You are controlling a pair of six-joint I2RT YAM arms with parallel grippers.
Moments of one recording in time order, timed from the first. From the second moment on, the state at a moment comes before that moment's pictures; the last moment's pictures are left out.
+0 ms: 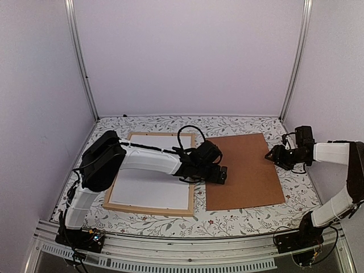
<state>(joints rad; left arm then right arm) -1.06 2.32 1.68 -0.22 -0.12 -0.65 -0.02 1.43 0.71 -0.20 -0.41 0.41</state>
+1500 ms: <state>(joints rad) -1.05 2.27 1.61 -0.21 -0.11 -0.66 0.01 1.48 0.85 -0.33 -0.33 0.39</state>
